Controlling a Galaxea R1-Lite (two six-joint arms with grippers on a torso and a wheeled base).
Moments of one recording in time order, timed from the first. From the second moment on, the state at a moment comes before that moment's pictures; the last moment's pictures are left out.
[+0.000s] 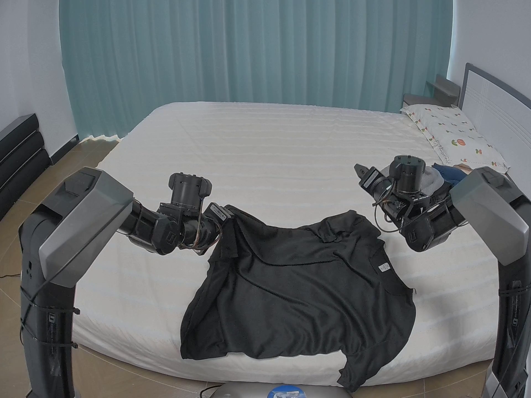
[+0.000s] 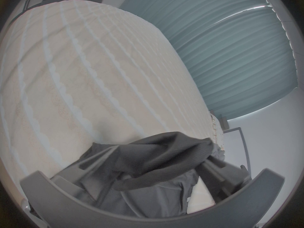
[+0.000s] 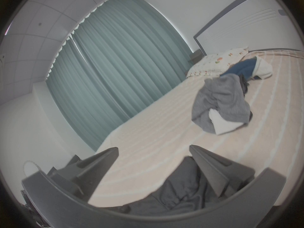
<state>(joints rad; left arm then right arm) -0.34 2.40 -1.44 -0.32 -0.01 -1.09 0.26 2.39 -1.33 -0.91 -0.24 0.67</state>
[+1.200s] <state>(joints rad) -0.24 2.60 -1.85 -0.15 0.09 -1.09 0.16 2.26 -0.89 -0.98 -0.06 0.98</state>
